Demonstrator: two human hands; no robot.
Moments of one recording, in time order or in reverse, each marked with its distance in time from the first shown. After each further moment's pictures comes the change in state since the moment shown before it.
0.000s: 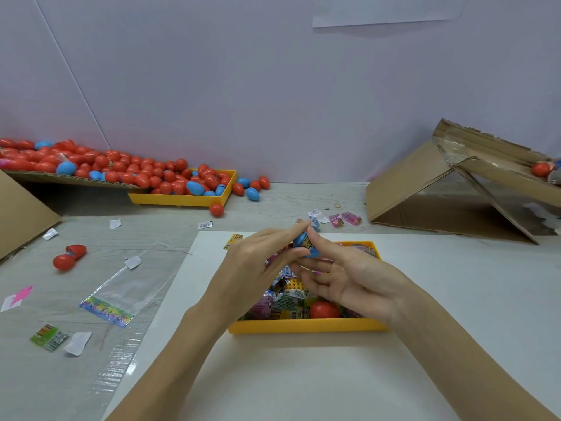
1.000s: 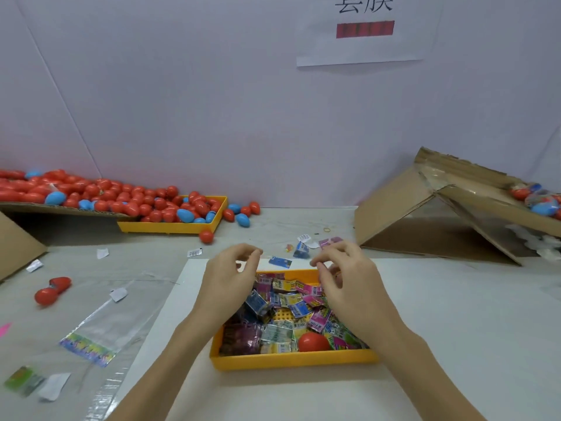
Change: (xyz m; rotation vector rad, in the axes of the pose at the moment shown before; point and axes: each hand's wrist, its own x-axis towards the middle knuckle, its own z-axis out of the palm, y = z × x) left_hand 0.014 -0.036 0.009 -0.052 0.001 -0.684; right_hand 0.011 0.002 -0.033 -1.417 0.550 -0.871
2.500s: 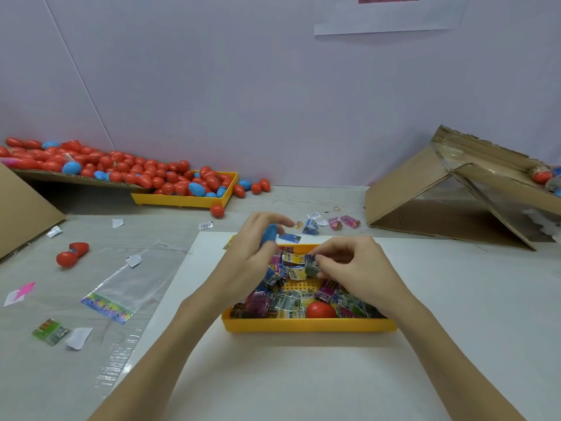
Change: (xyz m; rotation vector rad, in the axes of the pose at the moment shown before) left_hand -0.031 0.030 -0.018 -0.150 -0.213 0.200; right_hand -0.004 -0.003 -0.006 0.347 -0.267 0.262
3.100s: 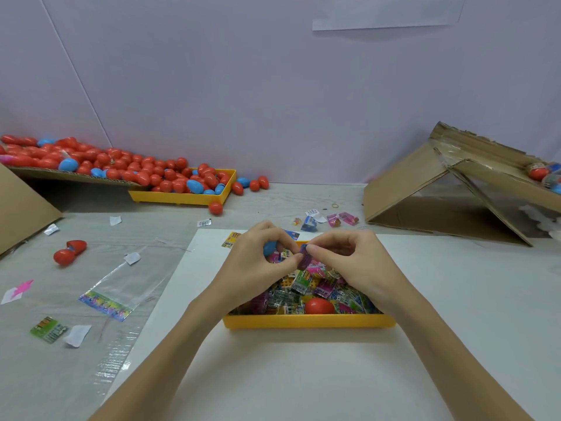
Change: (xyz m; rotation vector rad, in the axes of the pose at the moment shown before) left_hand -0.002 0.001 0.011 0.047 0.018 0.007; right_hand -0.003 -0.007 -0.001 0.231 -0.034 -0.029
